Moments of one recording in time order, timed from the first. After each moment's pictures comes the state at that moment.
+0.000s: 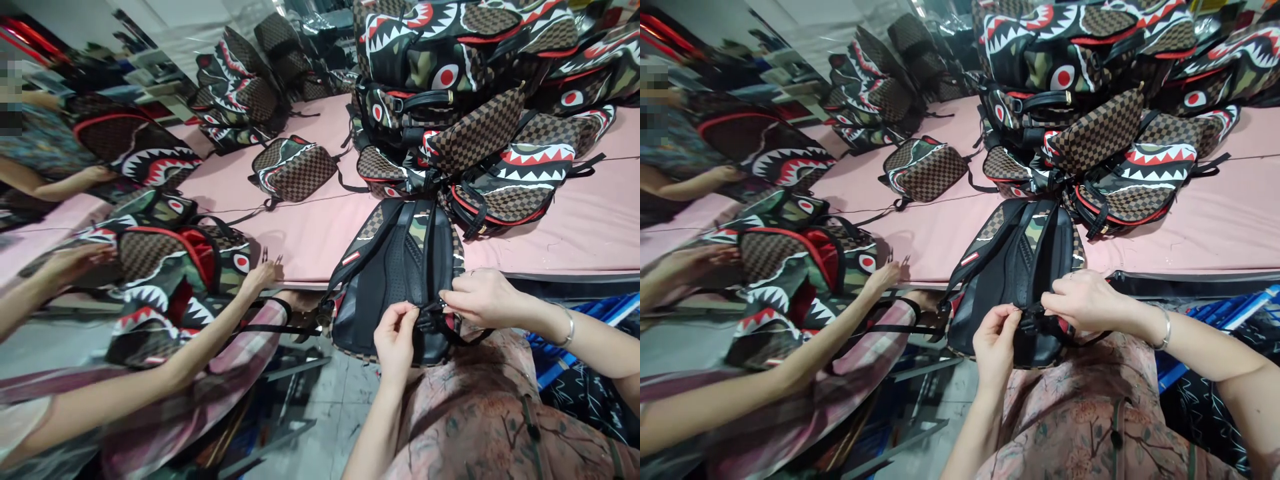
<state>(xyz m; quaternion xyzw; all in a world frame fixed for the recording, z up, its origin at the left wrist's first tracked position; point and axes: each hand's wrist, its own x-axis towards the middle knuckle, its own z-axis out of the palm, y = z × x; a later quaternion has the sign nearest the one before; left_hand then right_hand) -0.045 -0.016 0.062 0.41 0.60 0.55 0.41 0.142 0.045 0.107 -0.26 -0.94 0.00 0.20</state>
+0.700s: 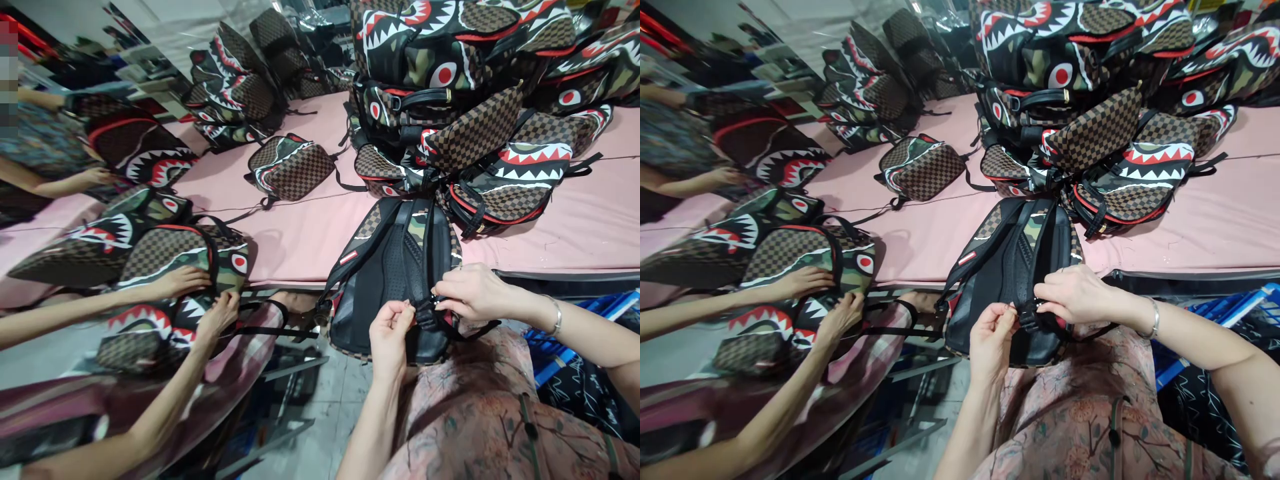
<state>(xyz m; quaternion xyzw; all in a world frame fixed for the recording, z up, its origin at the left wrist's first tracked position) -0.047 -0.011 0.065 0.28 0.53 0.57 0.56 0.138 0.056 0.106 -0.26 -0.94 0.08 0.20</state>
